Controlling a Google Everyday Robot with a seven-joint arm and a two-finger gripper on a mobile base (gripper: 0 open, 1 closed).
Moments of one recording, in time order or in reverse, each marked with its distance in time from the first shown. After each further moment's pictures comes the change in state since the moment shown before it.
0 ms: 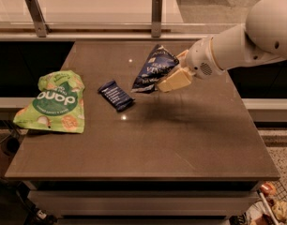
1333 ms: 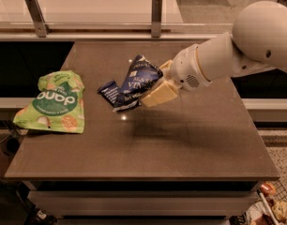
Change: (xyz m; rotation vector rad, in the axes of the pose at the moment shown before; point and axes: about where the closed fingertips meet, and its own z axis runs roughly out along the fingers) arm -0.022 0.069 0.011 -0.097 -0.014 -0.055
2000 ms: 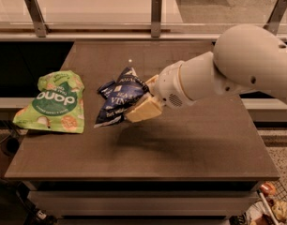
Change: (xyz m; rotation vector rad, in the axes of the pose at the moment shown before) arm -0.004 0.040 0.027 0.026 0.004 0.024
